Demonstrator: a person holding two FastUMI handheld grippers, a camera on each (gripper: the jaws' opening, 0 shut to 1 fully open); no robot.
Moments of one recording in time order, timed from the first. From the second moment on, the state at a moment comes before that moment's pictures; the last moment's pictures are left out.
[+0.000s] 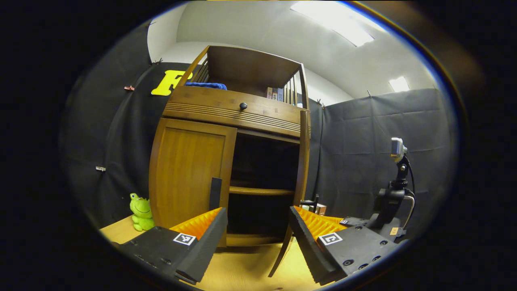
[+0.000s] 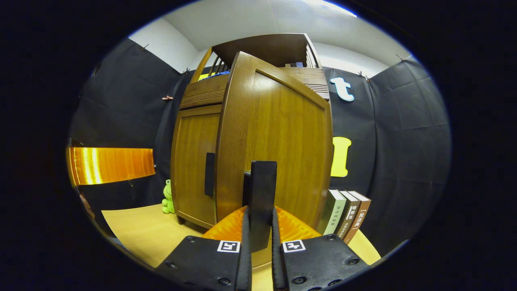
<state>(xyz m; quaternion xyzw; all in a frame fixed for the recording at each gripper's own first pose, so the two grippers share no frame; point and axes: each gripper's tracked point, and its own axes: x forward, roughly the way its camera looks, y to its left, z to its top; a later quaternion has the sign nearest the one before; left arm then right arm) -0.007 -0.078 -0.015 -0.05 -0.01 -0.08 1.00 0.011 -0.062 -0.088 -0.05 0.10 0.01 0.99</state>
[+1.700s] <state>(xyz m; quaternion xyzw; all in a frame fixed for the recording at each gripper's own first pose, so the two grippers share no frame) 0.021 -0.155 -0.023 -0.07 0.01 -0.11 0.99 -0.052 -0.185 -0.061 -0.08 0.10 -0.06 0.99</state>
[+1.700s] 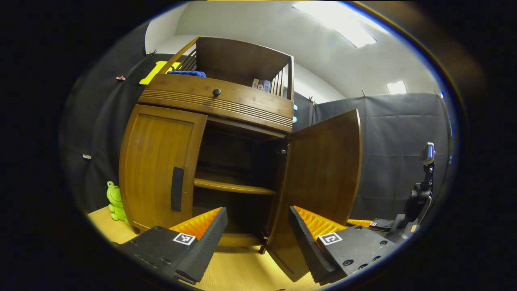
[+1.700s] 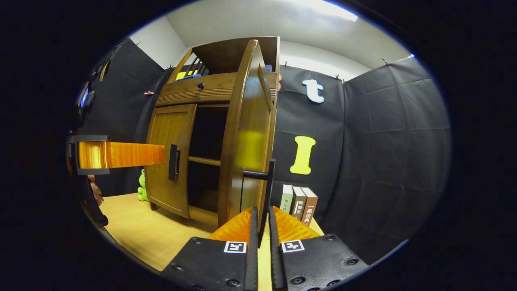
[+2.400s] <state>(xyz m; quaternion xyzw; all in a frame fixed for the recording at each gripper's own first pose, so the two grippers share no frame) -0.001 -0.127 -0.013 -0.05 0.00 -0.09 0.99 -0.090 -0.202 -0.031 -0.11 0.07 -0.12 0.98</state>
